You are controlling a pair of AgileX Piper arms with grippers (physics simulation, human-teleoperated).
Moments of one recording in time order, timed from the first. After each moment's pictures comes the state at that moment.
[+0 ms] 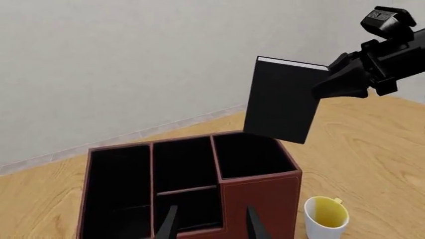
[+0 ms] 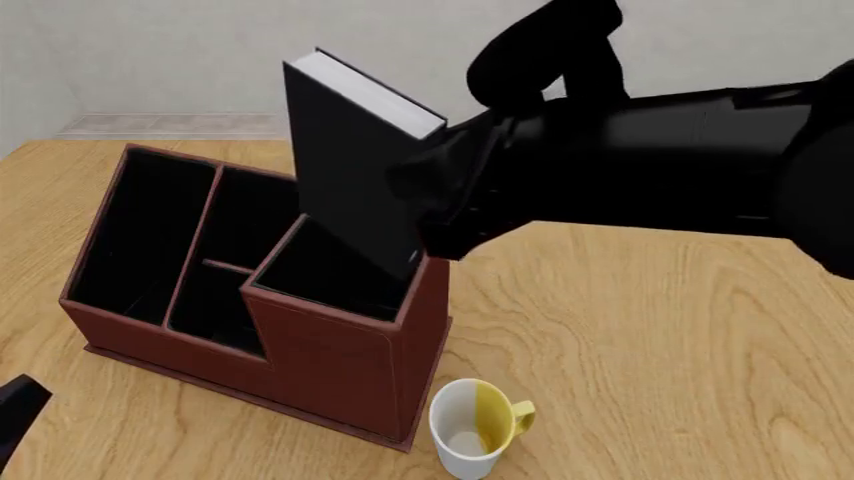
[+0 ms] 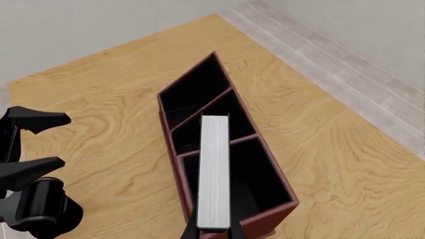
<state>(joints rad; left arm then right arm) -0.42 0.00 -0.51 0.54 0.08 0.92 1.23 -1.34 0.59 -0.05</state>
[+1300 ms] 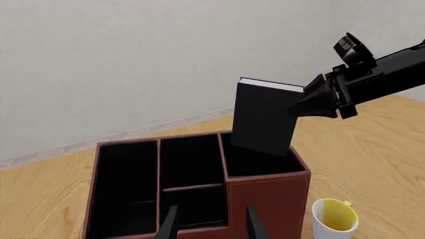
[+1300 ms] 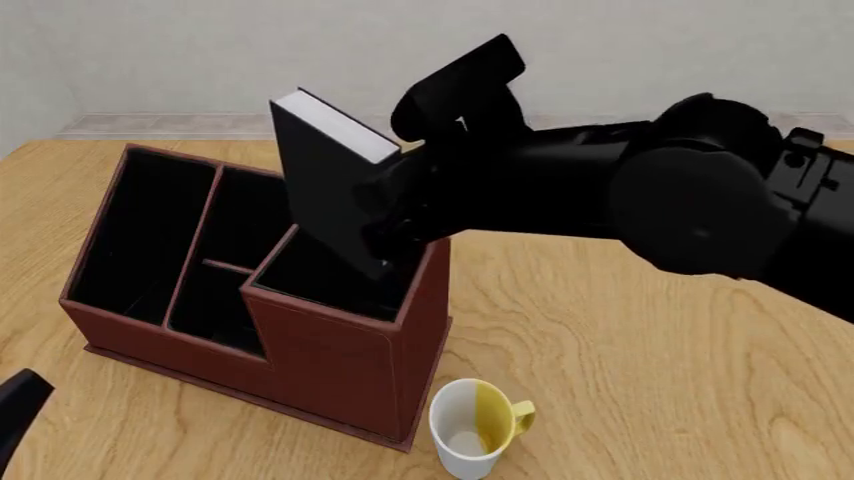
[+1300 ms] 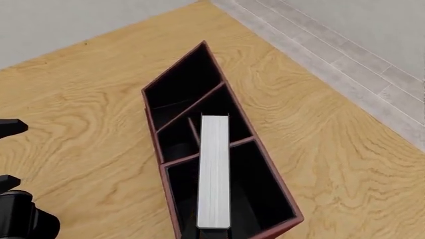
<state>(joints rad) -0.37 0.00 -0.50 0.53 0.08 0.89 1.38 -1.34 0.47 -0.06</state>
